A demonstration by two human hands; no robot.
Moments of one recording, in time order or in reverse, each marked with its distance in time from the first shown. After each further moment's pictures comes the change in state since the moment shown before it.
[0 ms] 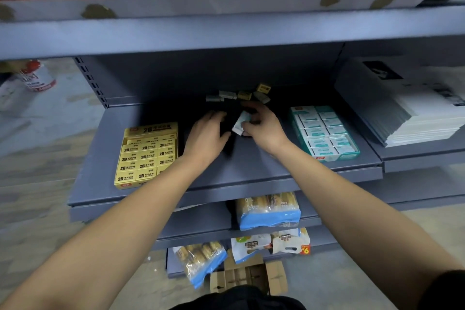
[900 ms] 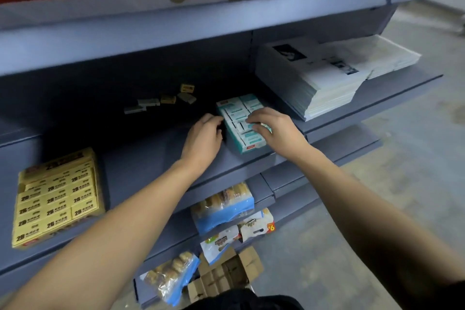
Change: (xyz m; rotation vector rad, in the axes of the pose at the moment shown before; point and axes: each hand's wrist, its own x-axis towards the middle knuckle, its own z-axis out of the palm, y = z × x) left_hand 0.022 0.104 0.084 -0.178 -0.140 0.275; right_hand -0.071 0.052 -0.165 -0.733 0.165 -0.338
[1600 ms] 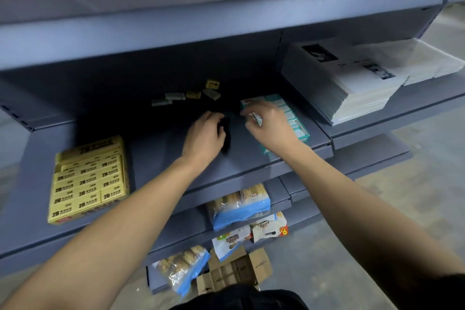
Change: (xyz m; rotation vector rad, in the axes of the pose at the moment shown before) left_hand -0.013 -0.034 -0.030 0.103 0.081 -0.104; right_hand 0.045 -0.051 0.043 0.103 0.065 0.088
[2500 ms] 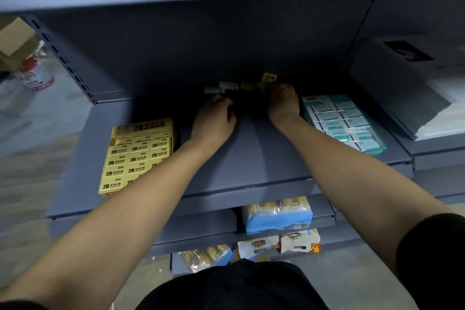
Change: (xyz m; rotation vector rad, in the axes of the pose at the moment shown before) left_hand 0.008 -0.079 -0.036 0.189 0.039 -0.130; right_hand 0.098 -0.008 0.120 -0.332 -0.035 0.182
